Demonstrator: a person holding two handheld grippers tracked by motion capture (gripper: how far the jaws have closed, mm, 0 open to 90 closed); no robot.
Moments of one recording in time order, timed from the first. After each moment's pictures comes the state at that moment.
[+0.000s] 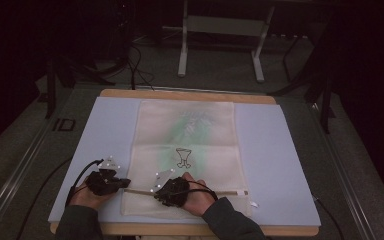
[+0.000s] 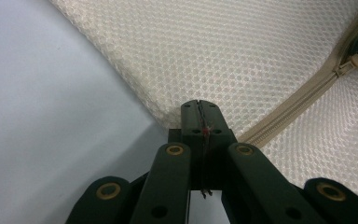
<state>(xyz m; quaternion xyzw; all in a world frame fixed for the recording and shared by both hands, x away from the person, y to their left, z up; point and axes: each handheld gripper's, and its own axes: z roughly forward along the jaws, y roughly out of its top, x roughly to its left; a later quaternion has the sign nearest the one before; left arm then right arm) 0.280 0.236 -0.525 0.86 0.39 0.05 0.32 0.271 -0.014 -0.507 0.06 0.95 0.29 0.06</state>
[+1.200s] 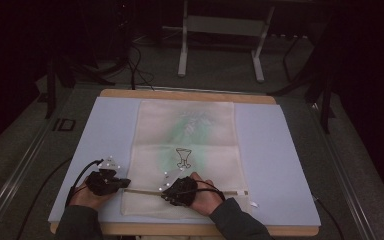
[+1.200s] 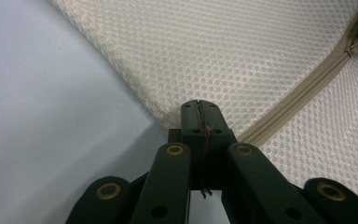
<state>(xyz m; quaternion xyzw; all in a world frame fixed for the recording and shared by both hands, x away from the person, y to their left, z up) 0.280 0.236 -0.525 0.86 0.39 0.05 0.32 0.275 -0.035 -0.508 0.08 0.95 0.30 0.06</state>
